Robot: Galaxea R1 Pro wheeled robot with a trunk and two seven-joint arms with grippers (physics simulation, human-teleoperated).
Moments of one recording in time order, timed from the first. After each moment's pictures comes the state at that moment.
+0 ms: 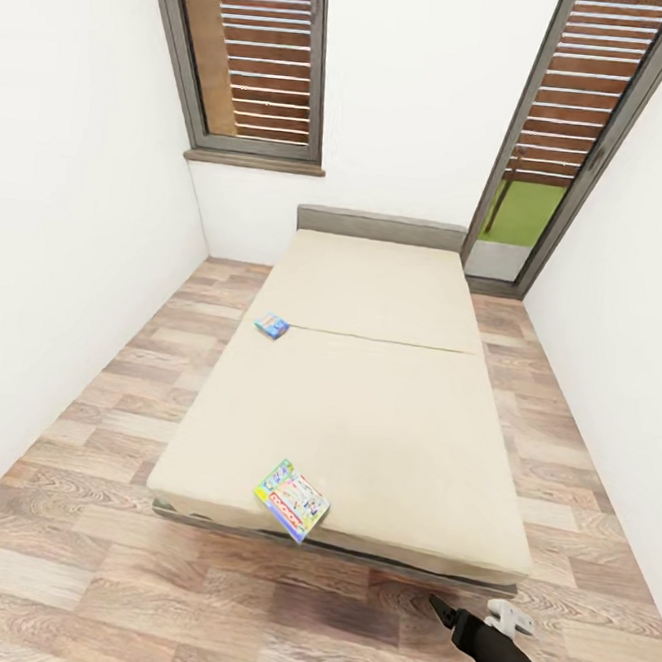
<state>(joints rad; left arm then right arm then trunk) -0.29 0.02 0.24 0.03 -0.37 -0.13 0.16 -0.11 0.01 -0.40 -1.14 -0.19 0.48 0.51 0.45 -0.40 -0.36</state>
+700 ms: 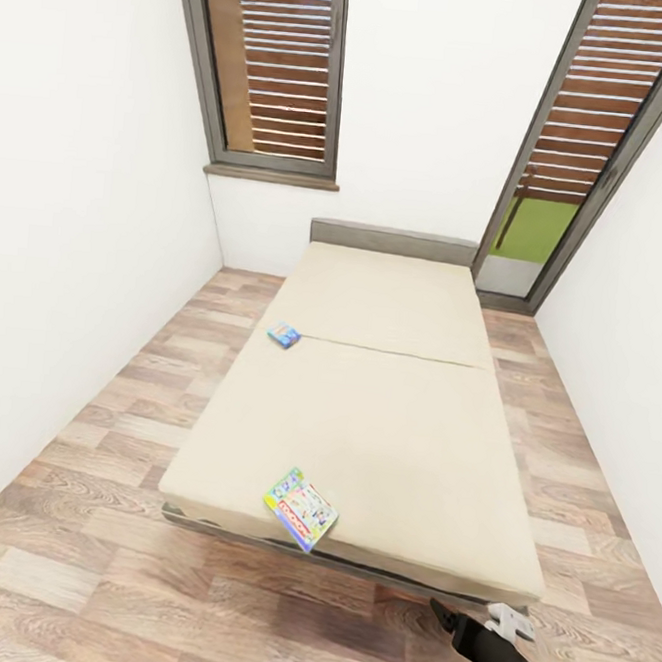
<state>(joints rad) -0.29 0.02 0.24 0.03 -0.37 -0.13 0.16 -0.11 0.01 -0.40 -1.12 -0.19 0.47 0.46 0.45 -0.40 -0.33</state>
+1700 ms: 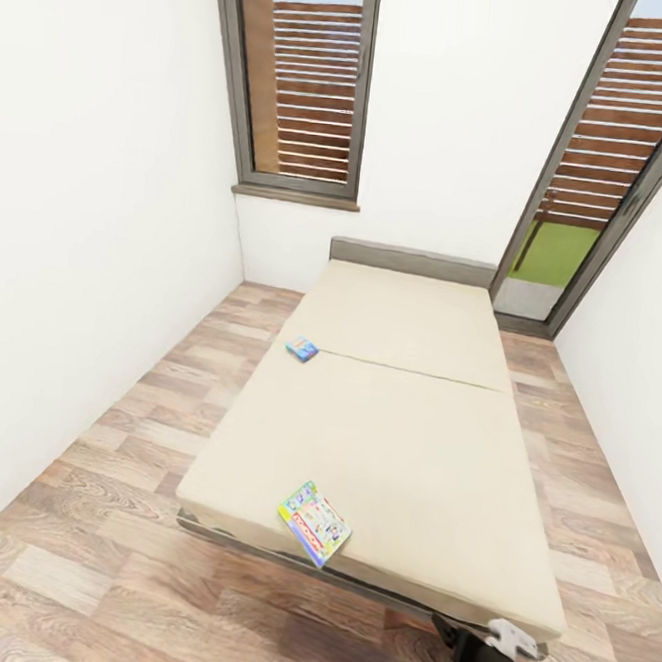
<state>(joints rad) -0.29 0.02 0.24 0.03 -0.37 -0.13 0.16 -0.11 0.00 -0.40 -1.04 -0.19 0.41 0.43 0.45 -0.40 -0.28</state>
